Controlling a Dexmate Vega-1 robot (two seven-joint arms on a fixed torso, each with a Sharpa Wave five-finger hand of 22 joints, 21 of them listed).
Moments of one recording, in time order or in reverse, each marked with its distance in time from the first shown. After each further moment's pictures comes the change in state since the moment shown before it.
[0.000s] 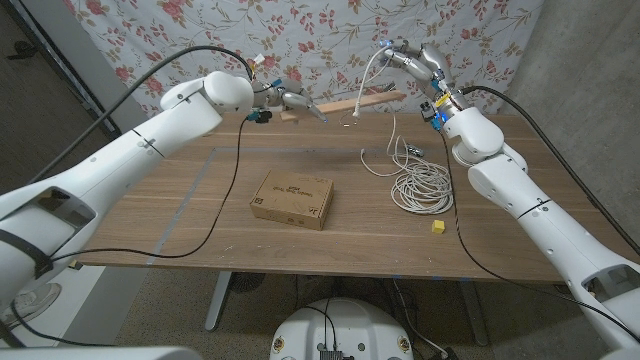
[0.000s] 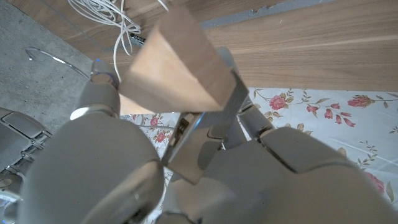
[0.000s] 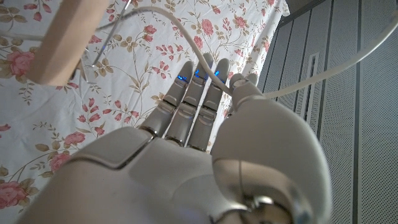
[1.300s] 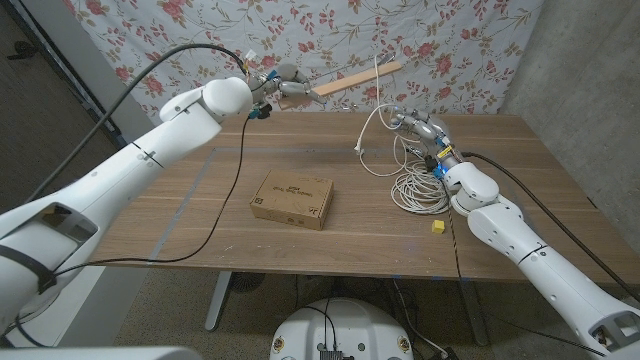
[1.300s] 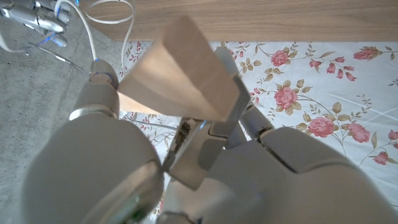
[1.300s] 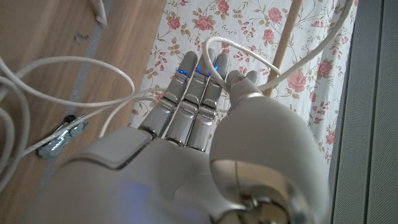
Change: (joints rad) left arm 0.088 -0.020 -0.076 -0.027 0.030 -0.077 0.209; left_hand -0.006 -0.004 0.000 0.000 0.000 0.001 -0.001 0.017 0.001 0.004 0.000 0.003 0.003 0.000 0.000 0.016 0.001 0.000 0.000 0.000 0.000; right arm -0.175 0.039 0.009 0.106 0.204 -0.096 -0.045; right_hand 0.053 0.000 0.029 -0.035 -0.003 0.030 0.024 0.004 -0.002 0.079 0.047 0.009 -0.035 0.089 -0.025 -0.003 0.017 0.096 0.043 0.114 0.005
